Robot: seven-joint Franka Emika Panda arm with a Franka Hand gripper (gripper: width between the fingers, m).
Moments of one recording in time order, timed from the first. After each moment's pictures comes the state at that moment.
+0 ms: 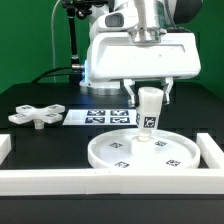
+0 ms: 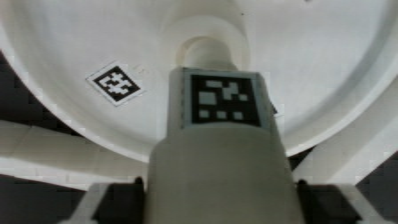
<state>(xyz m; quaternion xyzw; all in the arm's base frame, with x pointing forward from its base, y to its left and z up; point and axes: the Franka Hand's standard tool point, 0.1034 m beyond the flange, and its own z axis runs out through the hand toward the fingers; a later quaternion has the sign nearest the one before) 0.555 0.039 0.094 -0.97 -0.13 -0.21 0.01</state>
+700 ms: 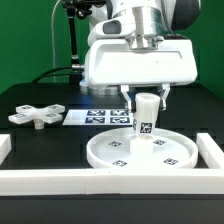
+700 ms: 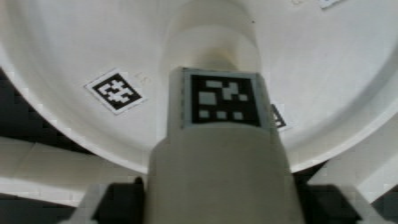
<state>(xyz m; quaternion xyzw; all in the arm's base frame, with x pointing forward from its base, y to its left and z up) 0.550 0.033 0.080 -0.97 -0.13 -0.22 0.00</state>
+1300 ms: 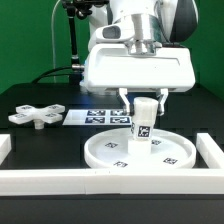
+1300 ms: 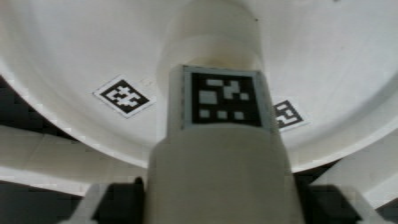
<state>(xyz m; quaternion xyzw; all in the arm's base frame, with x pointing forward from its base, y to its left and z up) 0.549 0.032 0.075 -0.96 -0.12 -0.25 -0.01</state>
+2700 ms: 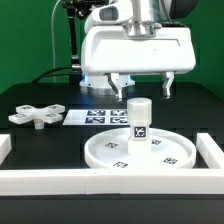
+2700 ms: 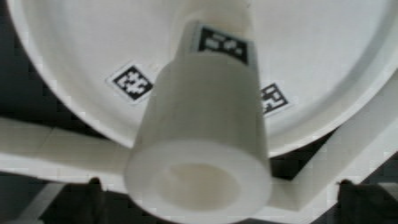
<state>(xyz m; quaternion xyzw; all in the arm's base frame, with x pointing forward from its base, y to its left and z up) 0.550 0.034 0.104 -0.97 -0.13 -0.18 0.01</state>
